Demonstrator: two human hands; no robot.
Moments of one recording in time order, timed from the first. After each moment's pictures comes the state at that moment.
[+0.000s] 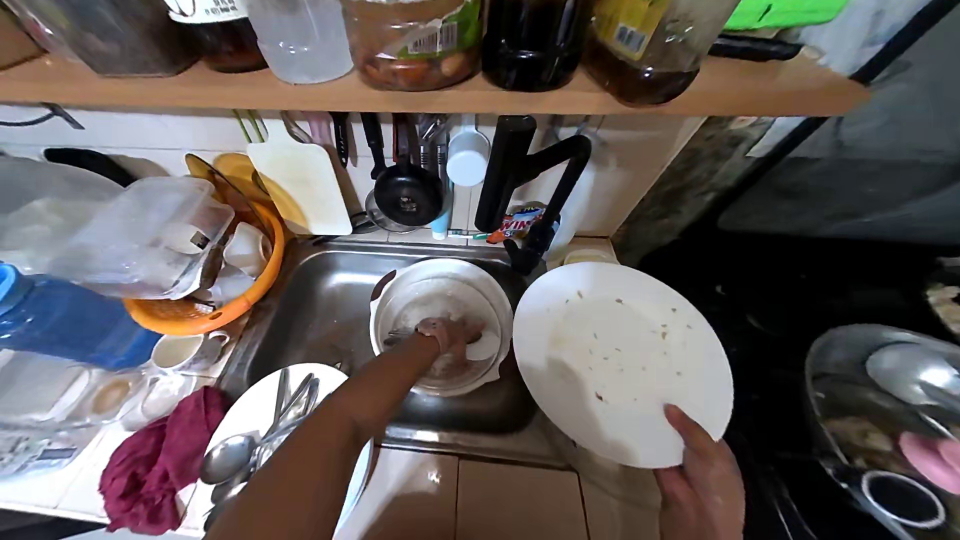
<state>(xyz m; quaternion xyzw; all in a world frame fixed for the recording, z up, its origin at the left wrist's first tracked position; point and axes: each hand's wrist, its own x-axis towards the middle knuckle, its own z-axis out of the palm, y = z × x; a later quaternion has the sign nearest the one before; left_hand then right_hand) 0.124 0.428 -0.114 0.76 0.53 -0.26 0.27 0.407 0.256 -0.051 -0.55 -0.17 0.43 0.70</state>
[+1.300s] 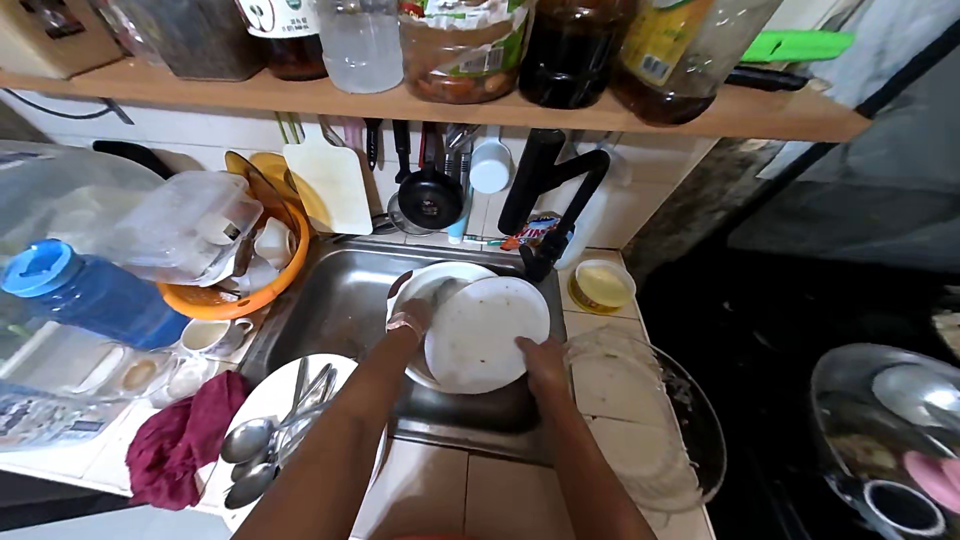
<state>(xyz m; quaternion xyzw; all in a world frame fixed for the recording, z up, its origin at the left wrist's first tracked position) 0.052 0.413 -0.091 0.61 0.73 -0.10 0.28 0.270 0.351 -0.070 -0.70 -0.34 0.49 0.38</state>
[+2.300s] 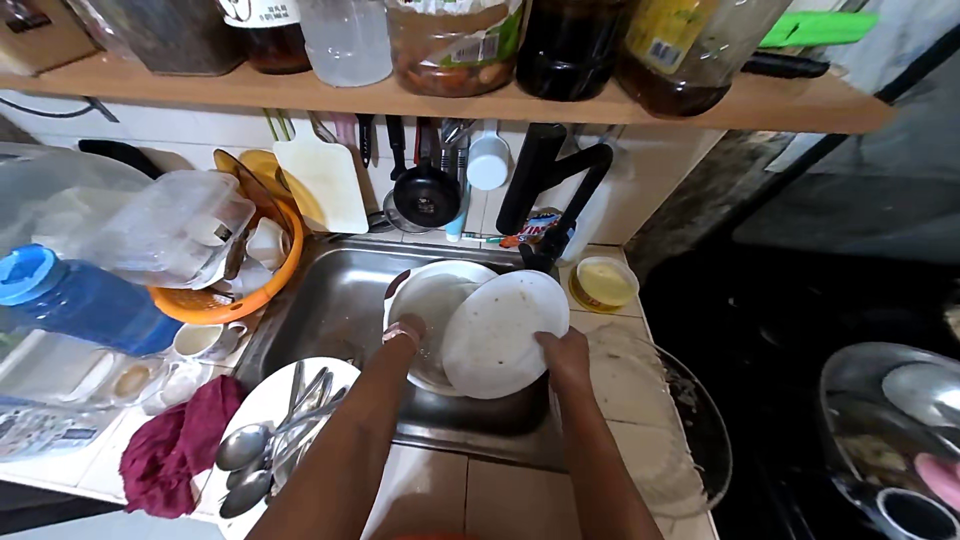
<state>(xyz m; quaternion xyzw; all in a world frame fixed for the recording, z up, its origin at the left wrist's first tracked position) 0.058 0.400 -0.102 0.58 0.73 -0.21 0.30 0.291 0.358 -0.039 -0.72 -0.40 0.43 0.36</state>
